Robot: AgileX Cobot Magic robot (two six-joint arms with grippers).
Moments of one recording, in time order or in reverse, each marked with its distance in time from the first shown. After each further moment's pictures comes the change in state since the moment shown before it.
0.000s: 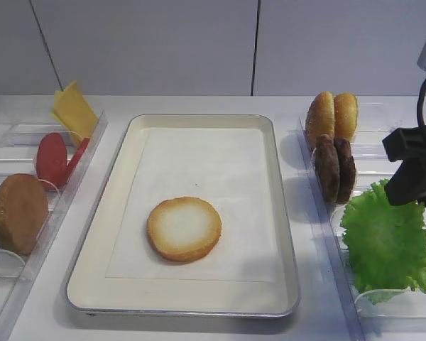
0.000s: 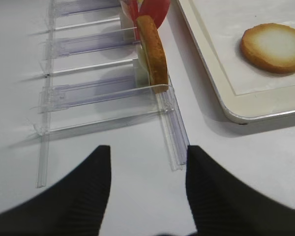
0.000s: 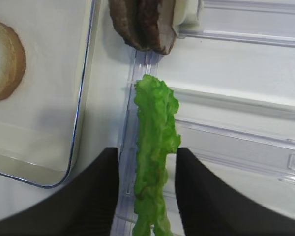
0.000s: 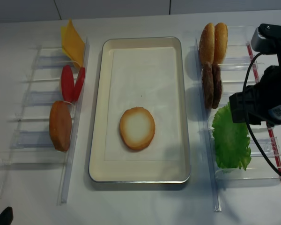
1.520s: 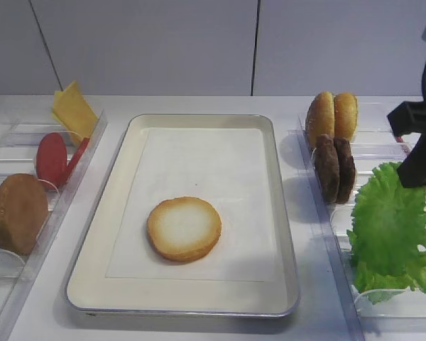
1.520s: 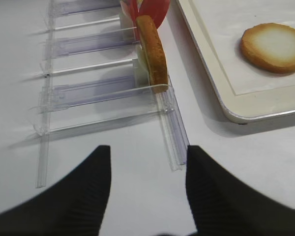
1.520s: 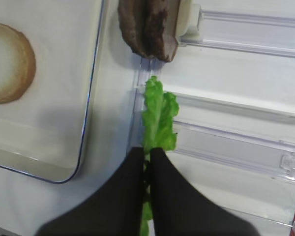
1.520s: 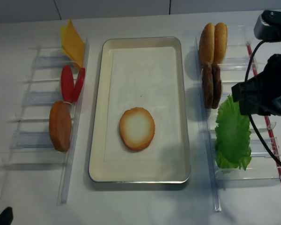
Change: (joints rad) left arm 0.000 0.000 0.000 0.000 0.000 0.000; right arm 0.000 0.000 -0.085 -0.012 0.076 0.017
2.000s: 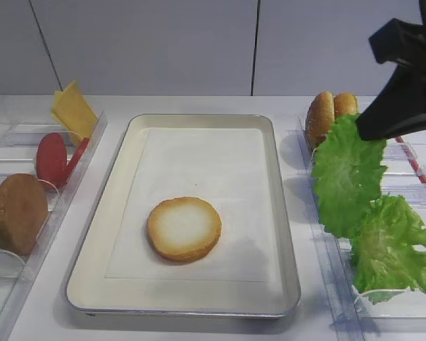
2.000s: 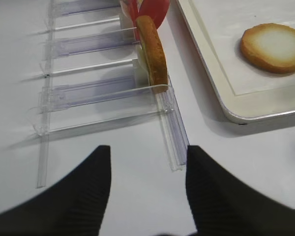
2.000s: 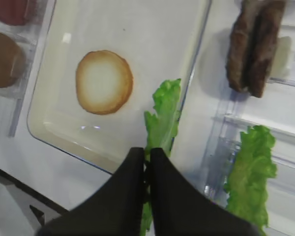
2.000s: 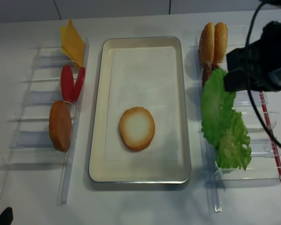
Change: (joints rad) left arm 0.000 0.000 0.000 0.000 0.000 0.000; right arm 0.059 -0.002 -0.139 0.181 0.073 -0.035
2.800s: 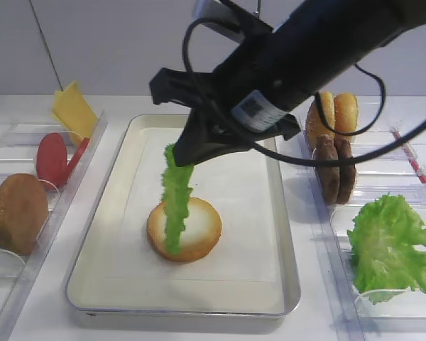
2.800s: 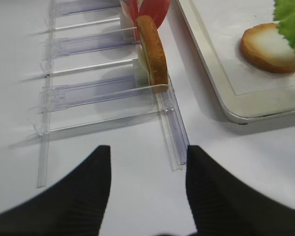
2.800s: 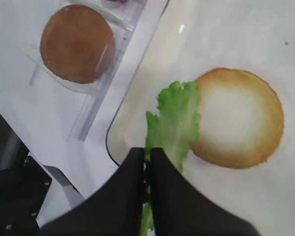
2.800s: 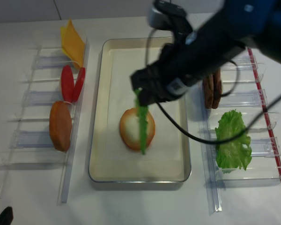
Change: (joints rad) left arm 0.000 0.000 0.000 0.000 0.000 0.000; right arm 0.414 0.391 -0.162 0.178 -0.266 -0.025
